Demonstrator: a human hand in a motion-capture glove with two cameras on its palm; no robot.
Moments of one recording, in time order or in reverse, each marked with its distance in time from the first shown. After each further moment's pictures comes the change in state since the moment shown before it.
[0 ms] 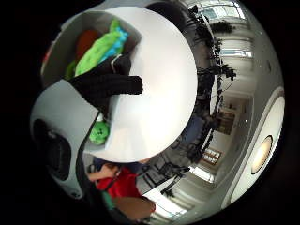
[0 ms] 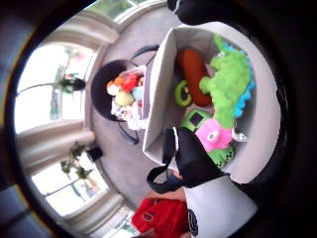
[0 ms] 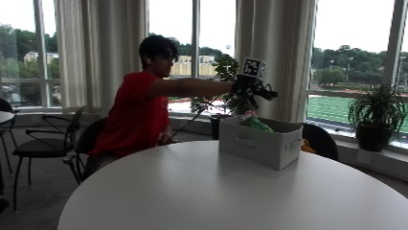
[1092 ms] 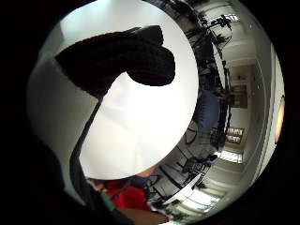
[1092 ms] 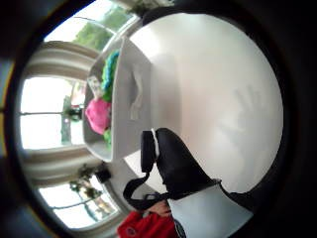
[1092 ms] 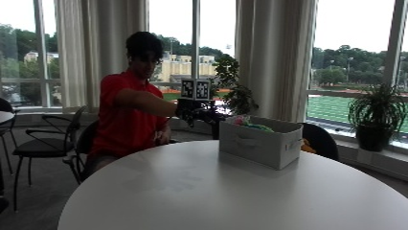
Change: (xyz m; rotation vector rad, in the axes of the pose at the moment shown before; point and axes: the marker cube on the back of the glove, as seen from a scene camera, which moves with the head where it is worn) arm 0.228 0.197 0.121 0.142 0.039 0.632
